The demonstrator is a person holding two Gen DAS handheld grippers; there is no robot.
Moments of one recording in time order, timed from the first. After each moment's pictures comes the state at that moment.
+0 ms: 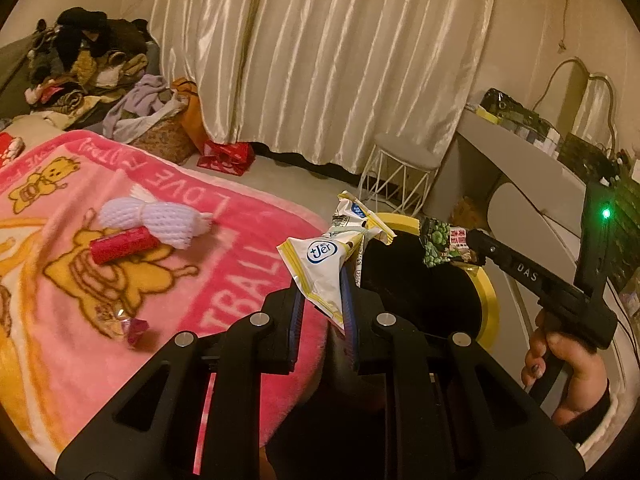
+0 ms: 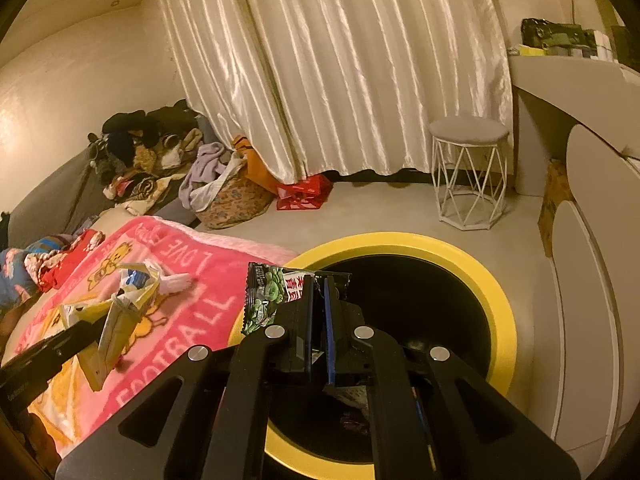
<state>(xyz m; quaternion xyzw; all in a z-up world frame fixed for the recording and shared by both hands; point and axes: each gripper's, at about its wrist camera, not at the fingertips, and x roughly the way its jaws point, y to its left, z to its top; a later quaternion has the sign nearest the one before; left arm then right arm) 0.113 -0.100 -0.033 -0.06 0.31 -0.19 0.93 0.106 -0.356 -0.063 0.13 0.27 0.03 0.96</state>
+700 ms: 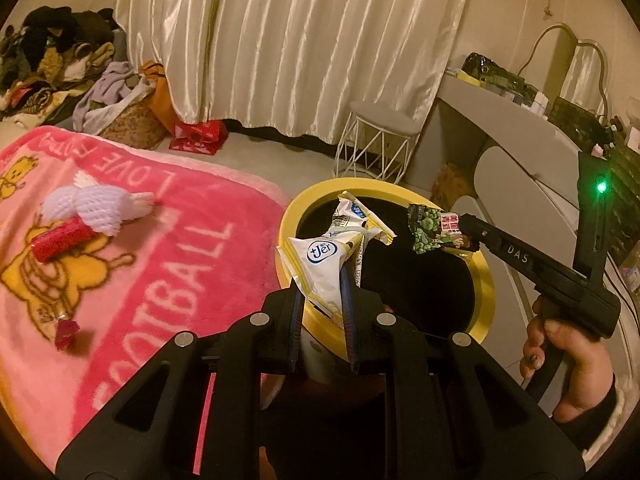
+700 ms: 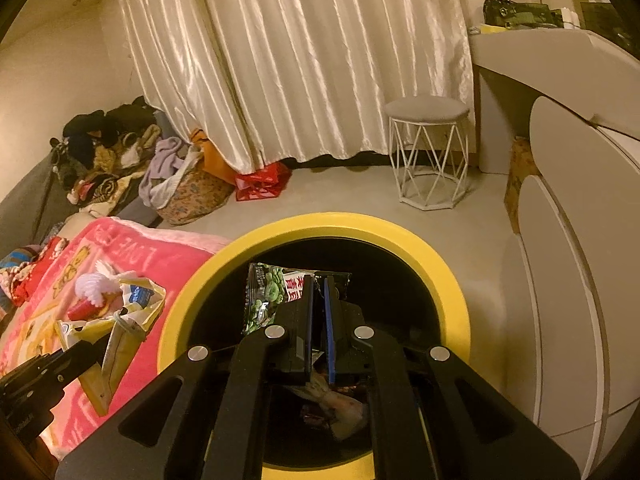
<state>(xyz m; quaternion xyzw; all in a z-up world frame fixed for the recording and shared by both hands) 0.135 -0.153 -0.064 -0.03 0.35 -0.22 0.91 0.116 -0.391 -0.092 0.13 0.30 -0.03 0.95</state>
